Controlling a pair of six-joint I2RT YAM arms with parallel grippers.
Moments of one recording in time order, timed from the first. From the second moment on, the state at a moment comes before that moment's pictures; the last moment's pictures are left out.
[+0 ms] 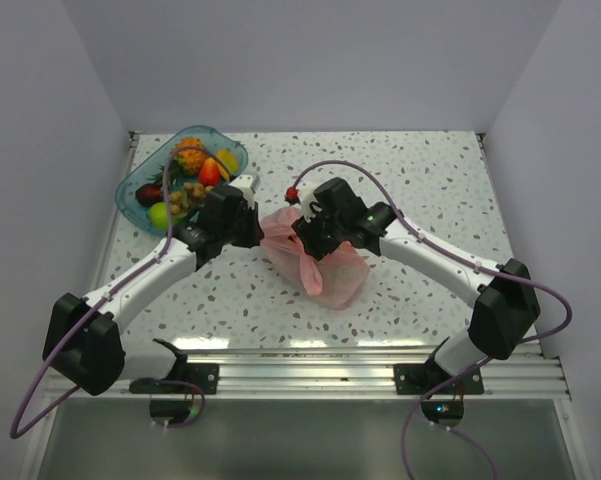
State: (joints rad) left arm -0.50 1.31 0.94 -0.33 0.03 -0.37; right arm 0.77 1.55 1.29 -0.58 -0.07 -0.05
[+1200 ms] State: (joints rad) left arm -0.40 0.95 0.59 -0.25 0.12 -0.73; right arm 0.73 1.16 0.97 -0.25 0.03 0.16
